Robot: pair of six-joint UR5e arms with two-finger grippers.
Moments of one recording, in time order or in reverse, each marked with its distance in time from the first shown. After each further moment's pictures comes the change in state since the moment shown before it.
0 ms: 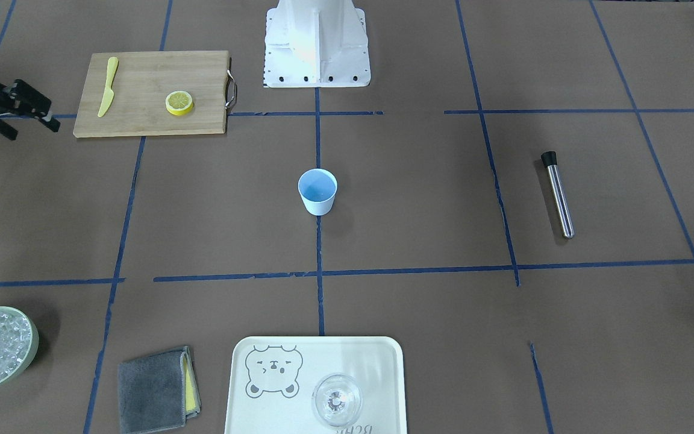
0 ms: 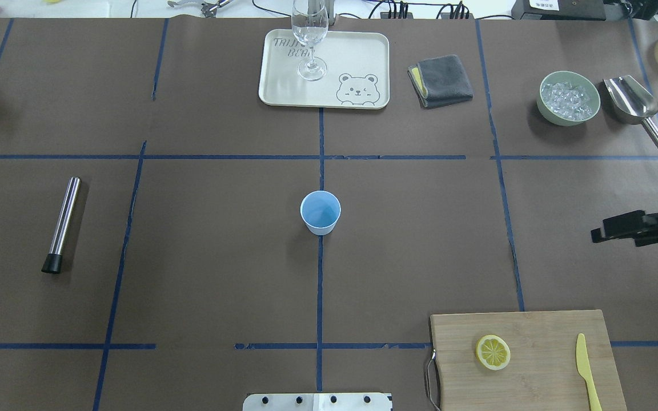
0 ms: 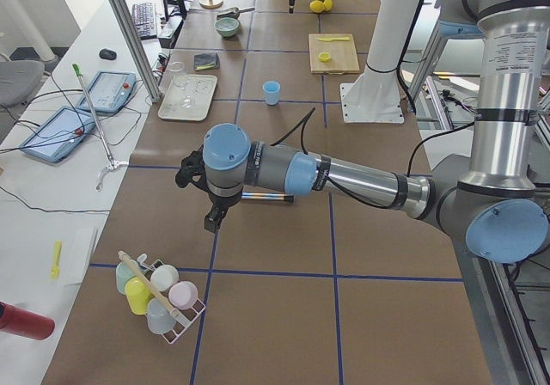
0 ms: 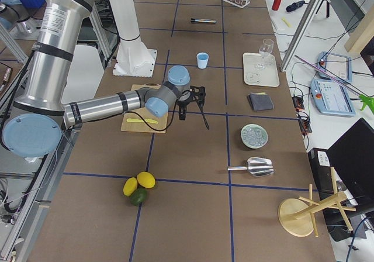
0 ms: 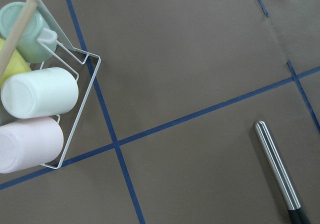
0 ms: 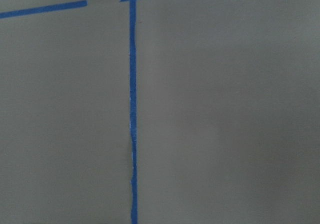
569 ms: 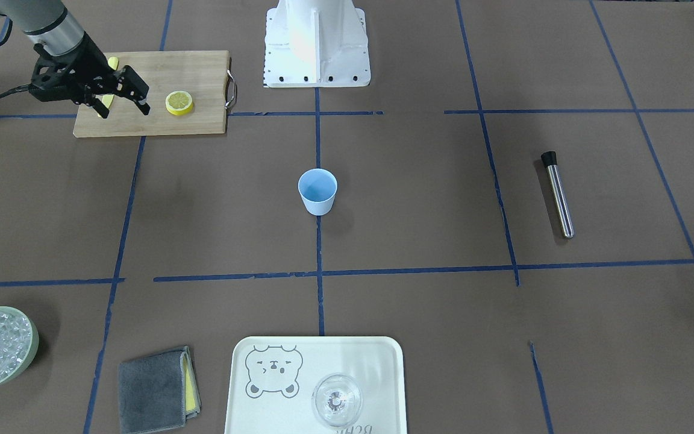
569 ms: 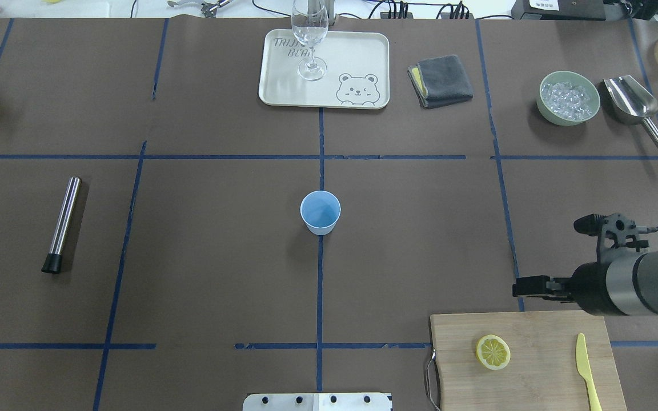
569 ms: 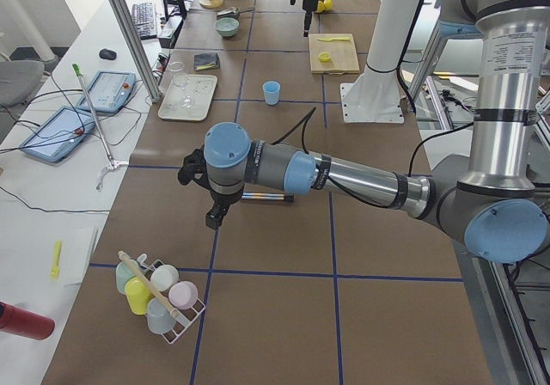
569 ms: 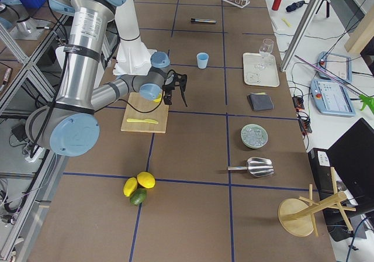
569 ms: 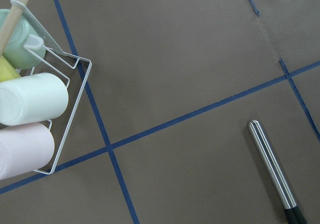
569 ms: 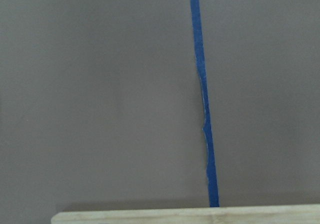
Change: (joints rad) left arm 0.020 0.004 -0.004 -0.003 -0.001 -0.002; right arm -0.453 0.003 0.101 0.002 -0.406 0.374
